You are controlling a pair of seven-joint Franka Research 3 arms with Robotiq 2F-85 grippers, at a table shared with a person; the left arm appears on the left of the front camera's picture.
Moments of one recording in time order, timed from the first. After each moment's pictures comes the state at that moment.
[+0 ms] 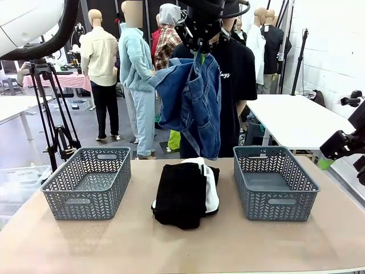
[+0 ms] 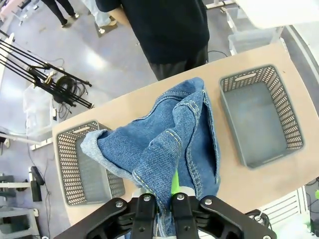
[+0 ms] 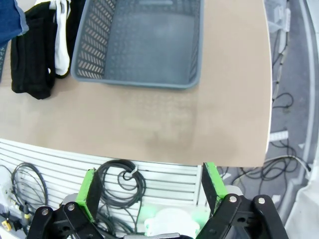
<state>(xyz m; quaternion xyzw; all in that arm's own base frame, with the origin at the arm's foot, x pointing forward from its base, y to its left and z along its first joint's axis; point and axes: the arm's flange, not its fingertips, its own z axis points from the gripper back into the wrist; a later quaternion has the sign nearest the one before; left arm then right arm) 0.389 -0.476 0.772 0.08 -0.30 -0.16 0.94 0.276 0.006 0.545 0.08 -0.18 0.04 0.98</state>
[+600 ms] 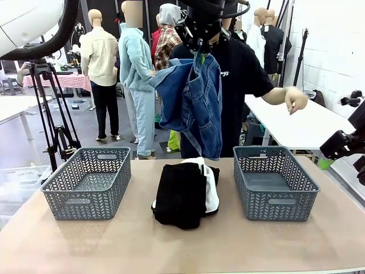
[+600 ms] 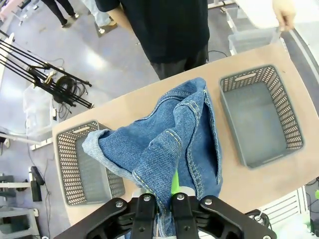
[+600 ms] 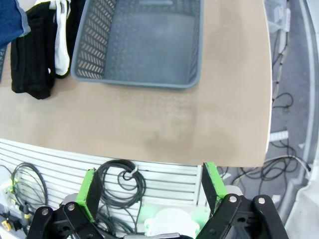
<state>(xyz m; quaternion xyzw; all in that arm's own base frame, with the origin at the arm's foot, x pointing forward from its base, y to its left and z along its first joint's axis) 0.389 -0.476 0.772 0.08 -0.30 -0.16 0.94 0.276 0.006 0.545 0.08 -0.18 0.04 0.98</state>
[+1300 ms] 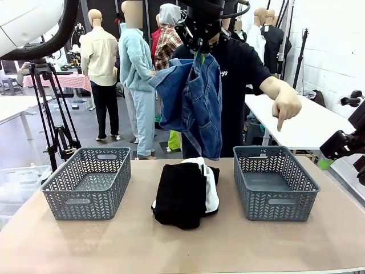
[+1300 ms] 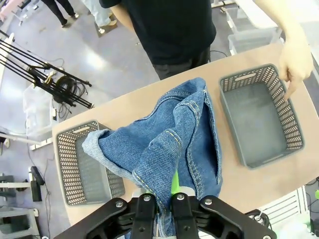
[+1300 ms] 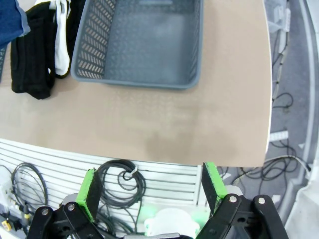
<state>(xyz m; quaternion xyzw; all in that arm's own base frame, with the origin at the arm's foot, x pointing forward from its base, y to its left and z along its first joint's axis) 0.389 -0.476 0.772 0.08 -0.30 -0.16 0.94 0.276 0.006 0.545 0.08 -0.18 0.04 0.98</state>
